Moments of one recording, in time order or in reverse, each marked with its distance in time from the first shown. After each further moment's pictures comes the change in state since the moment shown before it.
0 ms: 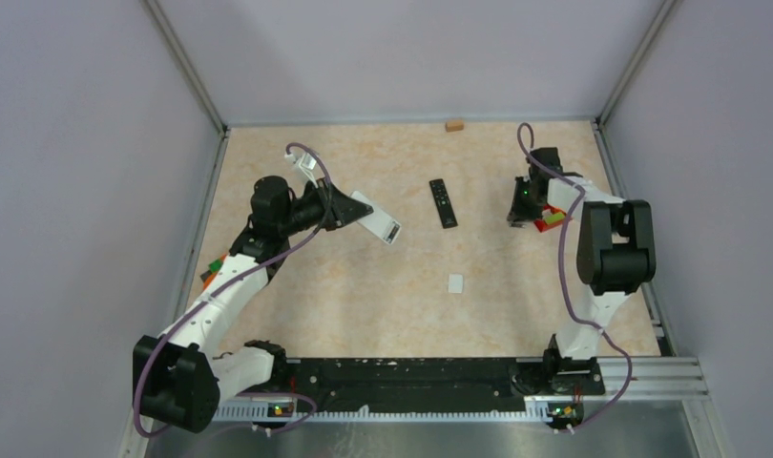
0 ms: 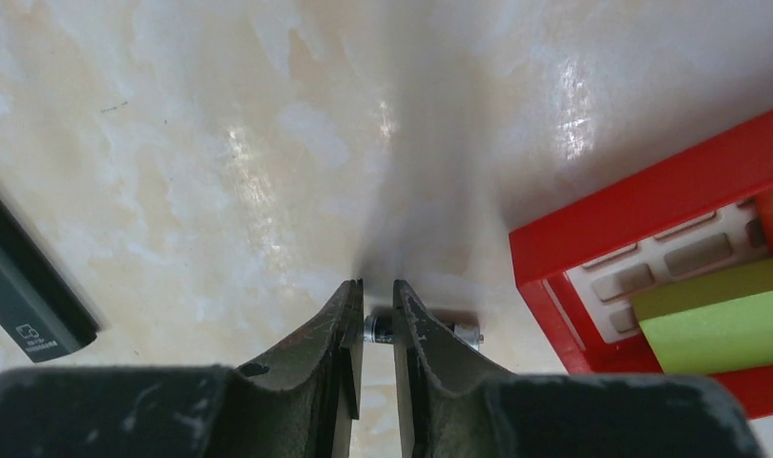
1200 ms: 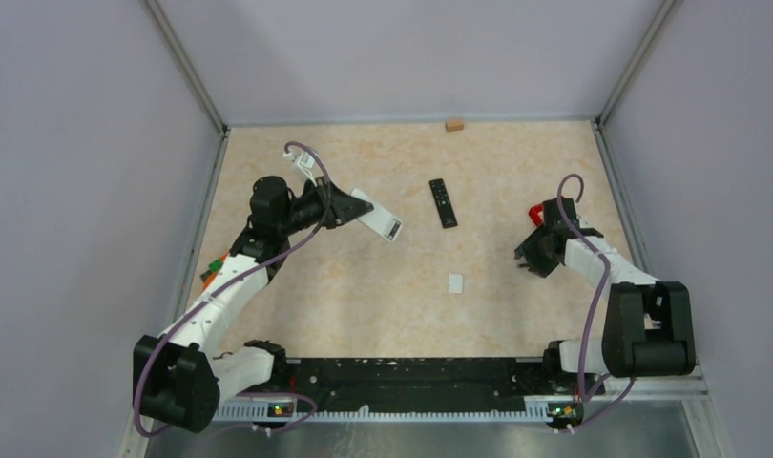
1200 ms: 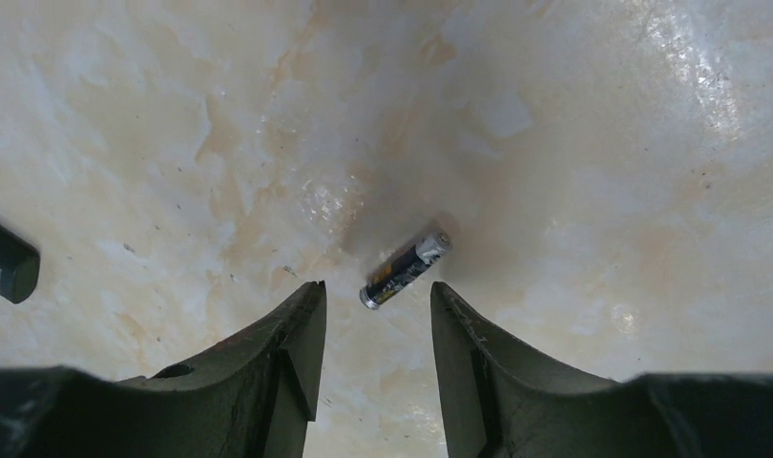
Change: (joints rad) left arm 0.000 0.000 -0.006 0.044 0.000 -0.027; right arm 0.000 -0.536 -0.534 -0.041 0.143 0.545
